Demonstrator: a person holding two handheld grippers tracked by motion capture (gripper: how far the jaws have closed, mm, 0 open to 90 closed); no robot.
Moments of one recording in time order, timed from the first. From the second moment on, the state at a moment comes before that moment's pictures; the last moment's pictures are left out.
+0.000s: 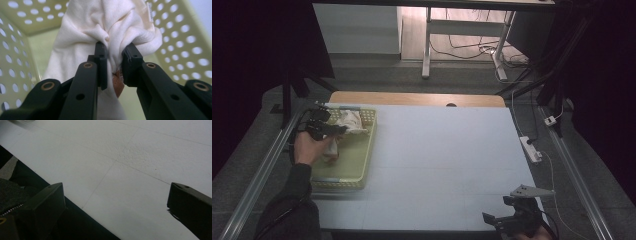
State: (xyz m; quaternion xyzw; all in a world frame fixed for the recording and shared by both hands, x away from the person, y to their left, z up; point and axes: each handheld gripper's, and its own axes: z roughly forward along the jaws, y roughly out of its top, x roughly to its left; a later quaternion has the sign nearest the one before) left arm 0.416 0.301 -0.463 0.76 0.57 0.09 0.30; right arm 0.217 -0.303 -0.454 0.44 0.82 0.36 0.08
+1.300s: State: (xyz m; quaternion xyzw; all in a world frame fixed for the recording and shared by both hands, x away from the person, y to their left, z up) left arm 0.365 0.269 -0.361 0.75 0.46 0.18 0.44; right arm 0.217 -0.304 -0.453 0.44 0.82 0.37 0.08
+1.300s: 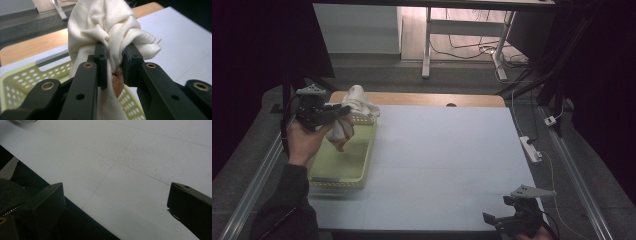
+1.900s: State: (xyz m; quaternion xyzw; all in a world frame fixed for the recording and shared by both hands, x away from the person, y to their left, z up) left arm 0.352 0.248 -0.339 0.75 0.41 0.19 0.48; right arm 0.216 -0.304 -0.453 0.44 0.82 0.37 0.08
